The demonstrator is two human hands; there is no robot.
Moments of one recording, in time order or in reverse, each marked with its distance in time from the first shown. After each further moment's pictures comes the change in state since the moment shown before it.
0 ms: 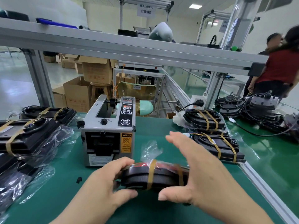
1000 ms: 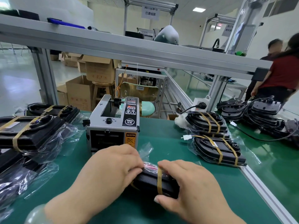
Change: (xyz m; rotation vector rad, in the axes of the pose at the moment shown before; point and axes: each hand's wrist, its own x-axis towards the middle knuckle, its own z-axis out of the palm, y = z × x) left_hand 0.015 0.031 -0.020 0.554 0.174 0.465; right_hand -0.004 -0.013 0.032 -0.311 0.152 -0.080
